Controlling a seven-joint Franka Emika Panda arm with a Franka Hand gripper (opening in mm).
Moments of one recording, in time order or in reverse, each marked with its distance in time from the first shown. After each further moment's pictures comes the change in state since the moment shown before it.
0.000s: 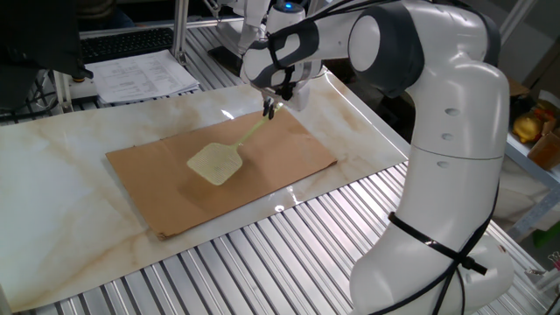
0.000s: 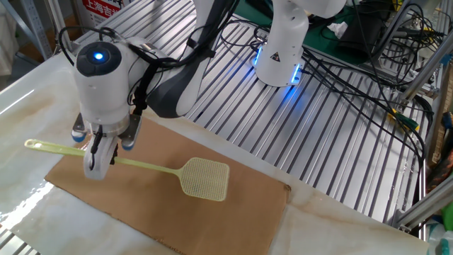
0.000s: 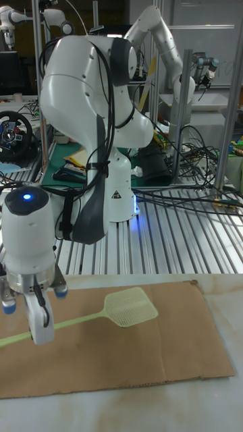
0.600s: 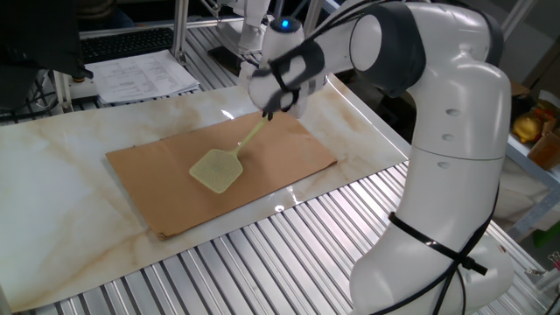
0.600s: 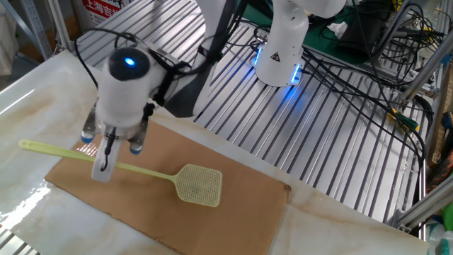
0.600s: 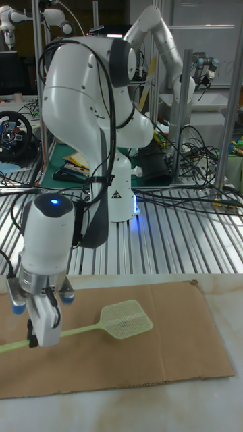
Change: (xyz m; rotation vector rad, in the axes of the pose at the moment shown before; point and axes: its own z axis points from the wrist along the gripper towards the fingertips) arm 0.002 0.002 0.017 -0.060 -0.155 -0.011
